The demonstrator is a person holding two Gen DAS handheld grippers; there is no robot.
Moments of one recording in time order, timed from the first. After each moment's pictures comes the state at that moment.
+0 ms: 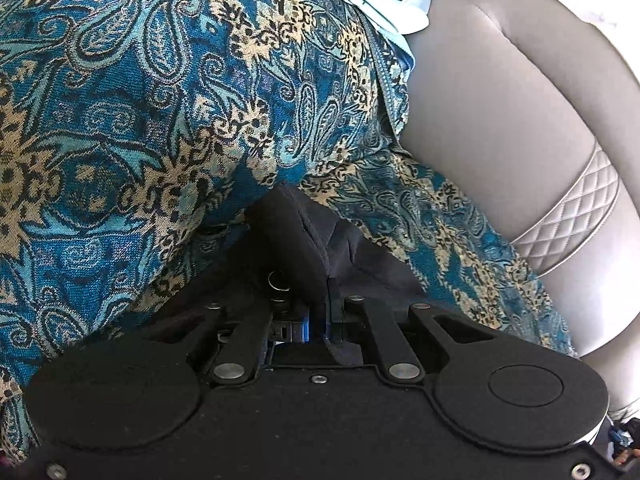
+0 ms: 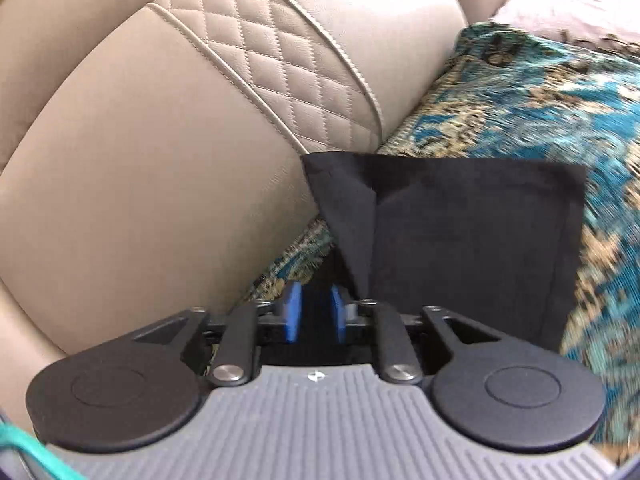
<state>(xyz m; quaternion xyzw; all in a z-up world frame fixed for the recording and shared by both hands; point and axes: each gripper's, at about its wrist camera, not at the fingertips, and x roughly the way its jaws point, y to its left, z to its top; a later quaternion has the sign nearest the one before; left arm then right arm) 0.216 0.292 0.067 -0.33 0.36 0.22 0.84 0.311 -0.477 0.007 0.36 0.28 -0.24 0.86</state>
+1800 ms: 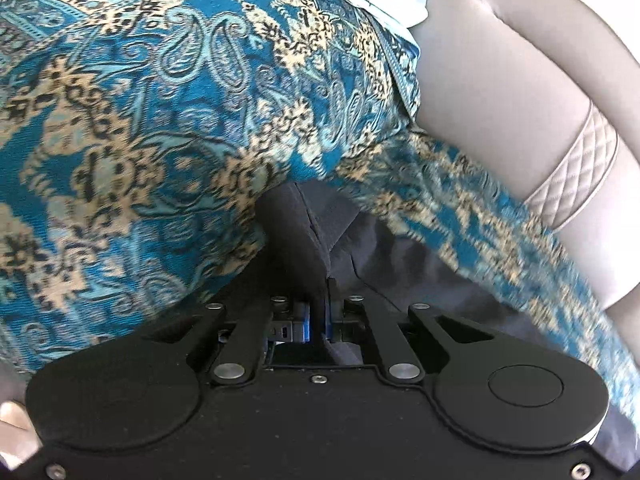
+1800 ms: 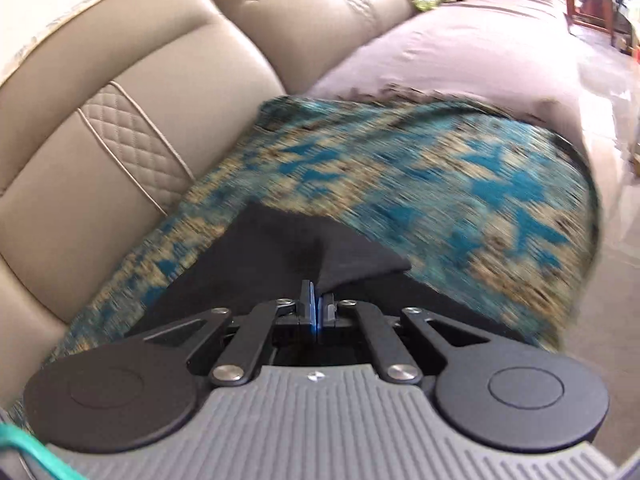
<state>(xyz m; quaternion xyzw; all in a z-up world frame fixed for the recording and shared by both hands) 0.156 0.293 0.094 -0.27 0.40 0.22 0.85 0.010 -0.512 0.055 0.32 0.28 -0.35 0.83</state>
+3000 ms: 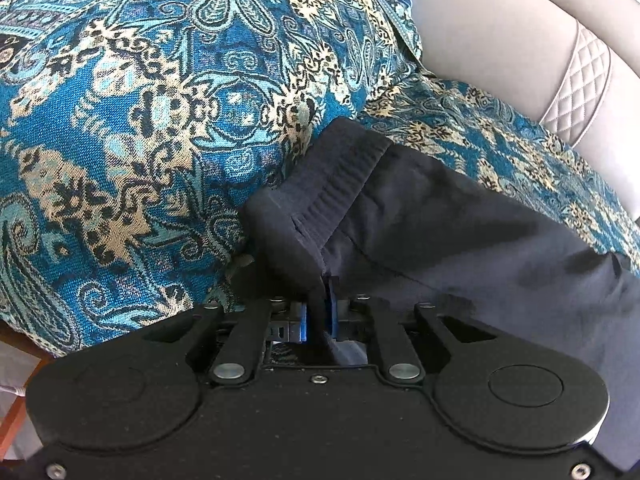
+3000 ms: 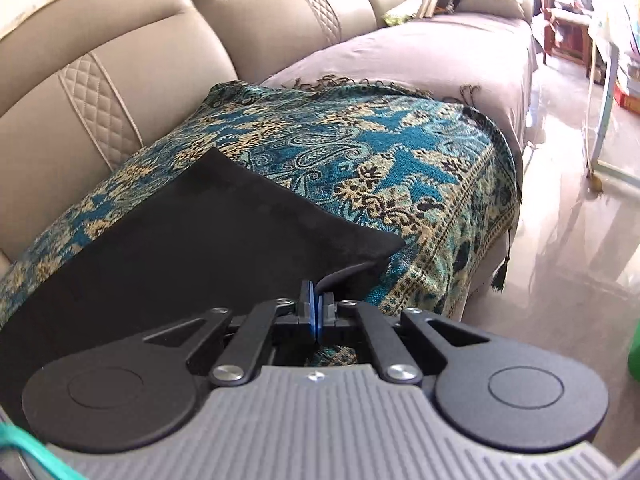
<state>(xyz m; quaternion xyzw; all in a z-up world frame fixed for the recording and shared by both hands) 0.110 0.288 0.069 -0.18 0.45 0.20 0.85 -0.075 -0.491 0.003 0.25 0.29 -0.38 0.84</state>
